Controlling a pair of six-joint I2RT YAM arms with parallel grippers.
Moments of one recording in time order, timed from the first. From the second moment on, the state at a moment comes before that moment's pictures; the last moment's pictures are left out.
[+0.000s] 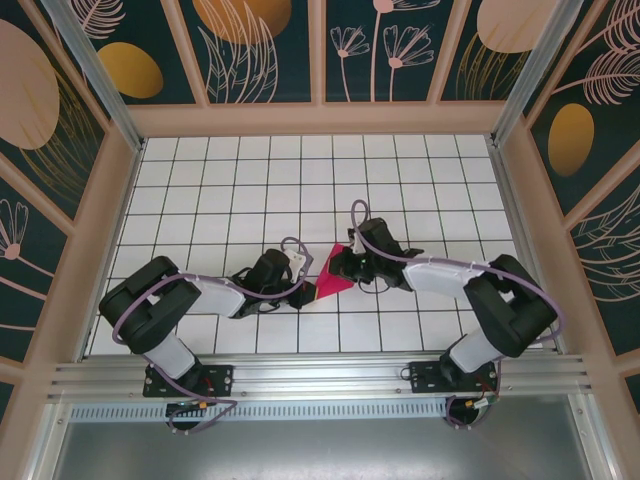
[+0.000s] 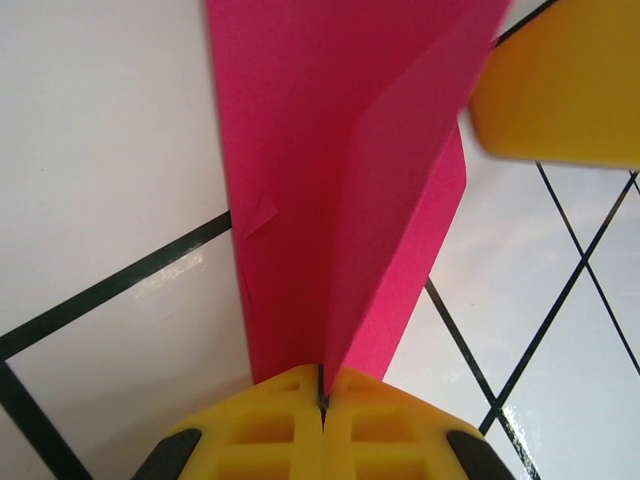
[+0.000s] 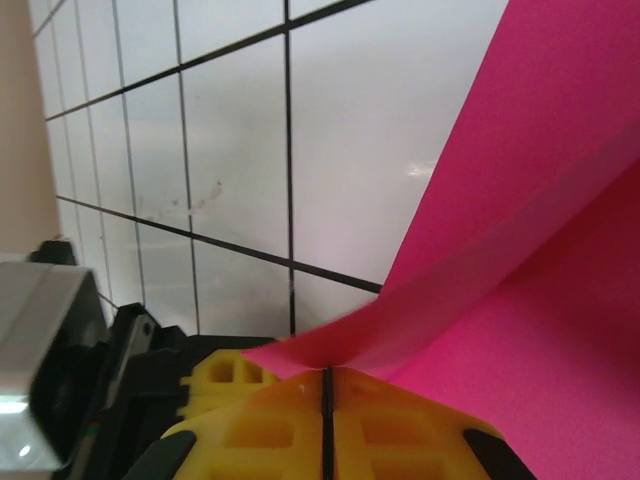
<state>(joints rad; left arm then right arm) -0.77 1.63 0.47 0.42 0.36 -0.51 0.69 1.54 0.68 0.06 -0.42 0.90</state>
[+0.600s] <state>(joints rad) -0.76 1.65 0.50 0.40 0.38 -0.51 0.67 1.64 0.74 0.07 -0.37 0.91</state>
